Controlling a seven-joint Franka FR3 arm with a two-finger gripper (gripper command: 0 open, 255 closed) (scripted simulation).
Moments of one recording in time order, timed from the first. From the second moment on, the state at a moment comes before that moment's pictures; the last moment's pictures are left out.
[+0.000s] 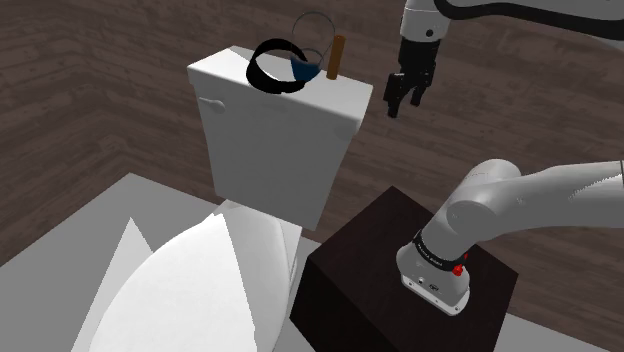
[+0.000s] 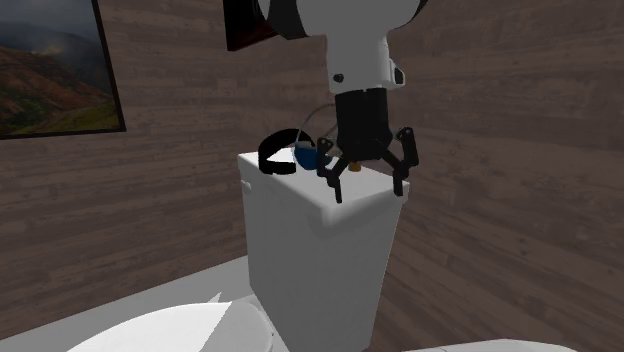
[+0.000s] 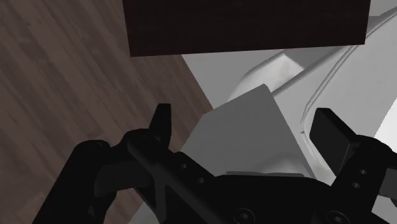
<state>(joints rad) 0.02 -0.82 0.03 -2.40 -0.07 1.42 0.13</state>
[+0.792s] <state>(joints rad) 0.04 -0.49 0.11 -2.15 0.02 1.56 0.25</state>
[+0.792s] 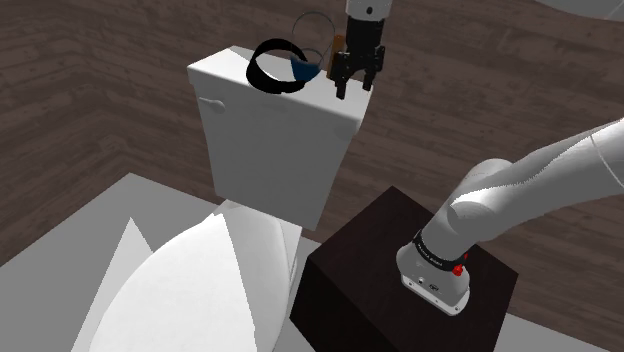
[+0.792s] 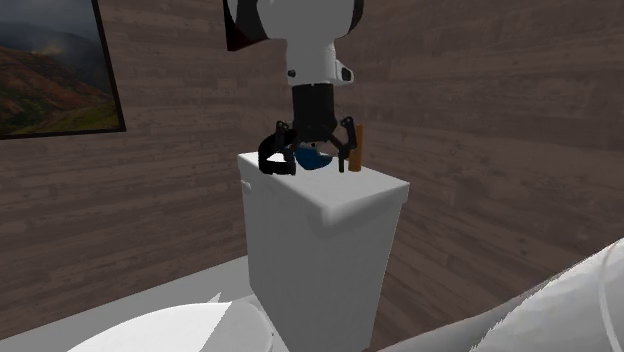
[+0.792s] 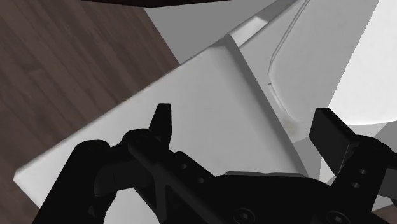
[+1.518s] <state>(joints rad) 0.06 -0.12 0.18 -1.76 0.04 1.60 0.37</state>
